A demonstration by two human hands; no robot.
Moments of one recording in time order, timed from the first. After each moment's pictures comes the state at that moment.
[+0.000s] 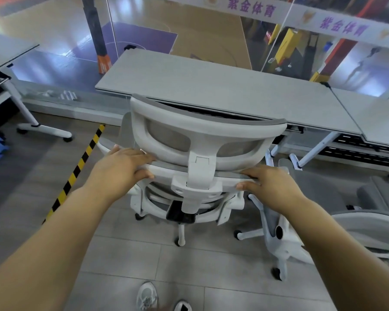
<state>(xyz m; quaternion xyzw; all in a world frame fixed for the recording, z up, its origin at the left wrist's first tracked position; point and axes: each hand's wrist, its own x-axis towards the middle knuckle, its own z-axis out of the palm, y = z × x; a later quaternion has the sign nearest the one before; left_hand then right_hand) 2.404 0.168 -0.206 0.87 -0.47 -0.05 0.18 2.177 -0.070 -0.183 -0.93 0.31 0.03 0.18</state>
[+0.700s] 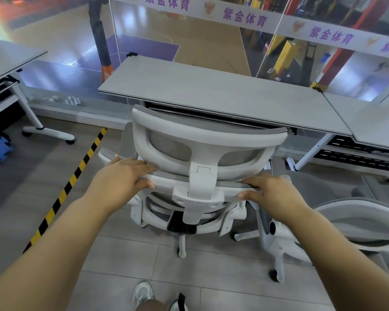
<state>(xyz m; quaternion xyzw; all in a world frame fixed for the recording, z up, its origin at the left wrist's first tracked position) 2.336 0.193 -0.203 0.86 -0.47 -0.04 0.19 2.115 -0.040 -0.172 -0.93 0.32 0.04 0.19</state>
